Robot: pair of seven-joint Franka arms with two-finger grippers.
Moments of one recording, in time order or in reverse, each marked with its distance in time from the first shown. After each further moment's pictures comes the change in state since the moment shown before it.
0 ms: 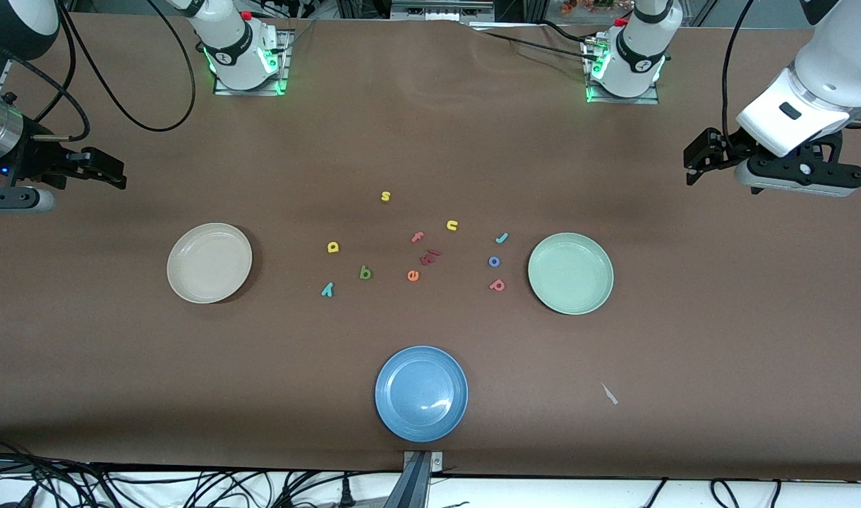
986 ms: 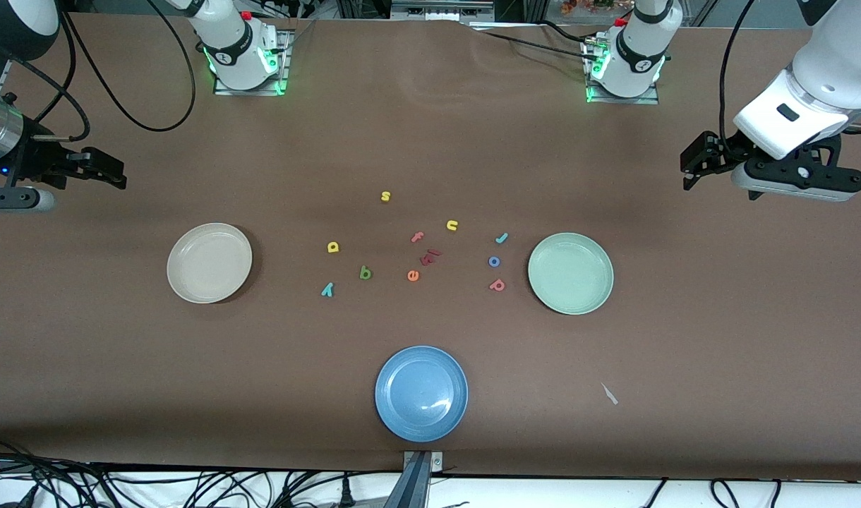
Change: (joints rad) left arm -0.011 0.027 -0.002 0.043 0.000 0.005 0.000; right arm 0.000 0.000 0.000 0.000 0.000 0.000 0.000
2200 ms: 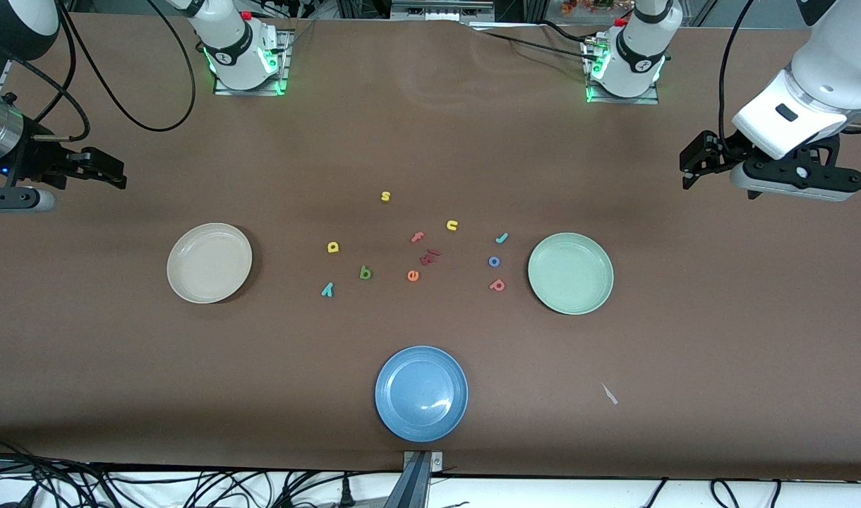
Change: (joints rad) left arm 0.000 0.001 -0.001 0.001 0.000 -0.008 0.000; right arm 0.000 0.000 0.000 0.000 0.000 0.000 0.000
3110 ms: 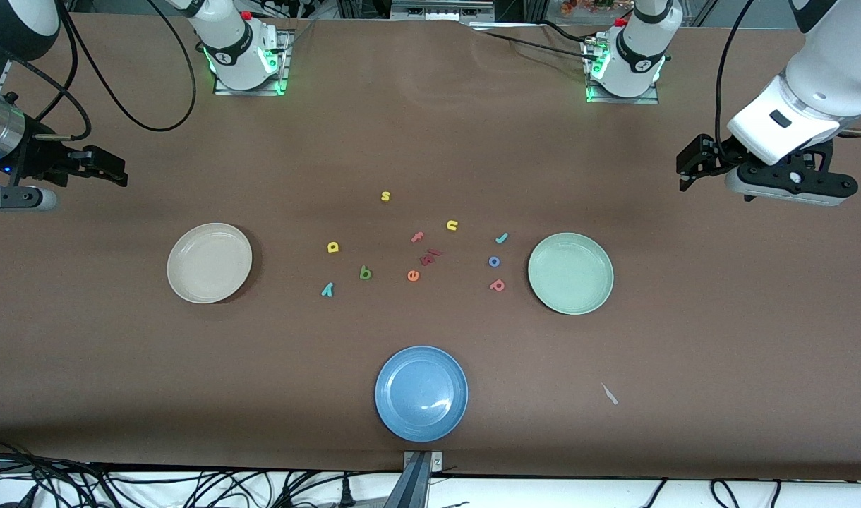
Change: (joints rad) left arm 0.000 0.015 -0.005 0.001 0.000 -0.001 0.000; right arm 0.000 0.000 0.000 -0.001 0.000 -0.019 0.000
